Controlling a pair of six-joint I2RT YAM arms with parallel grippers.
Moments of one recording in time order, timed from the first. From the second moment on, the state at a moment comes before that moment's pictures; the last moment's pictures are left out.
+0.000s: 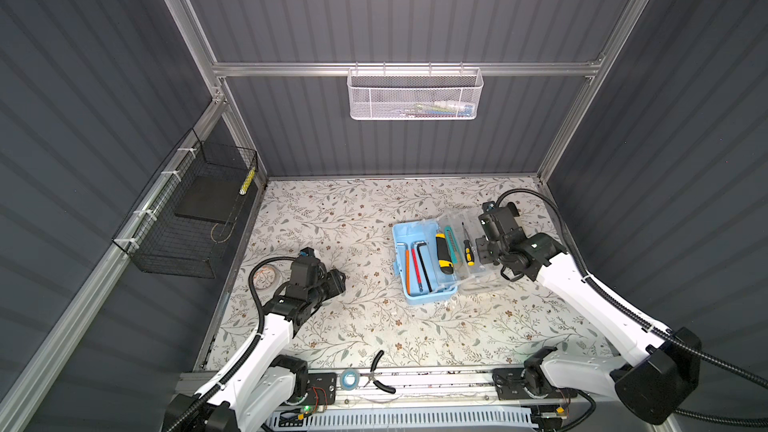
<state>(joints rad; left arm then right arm) -0.28 0.91 0.45 -0.32 0.10 -0.60 0.50 1.24 1.08 -0.81 0.41 0.20</state>
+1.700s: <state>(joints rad) -0.49 1.24 0.73 -0.22 0.06 -0.60 0.42 0.81 0.81 -0.71 0.38 0.59</state>
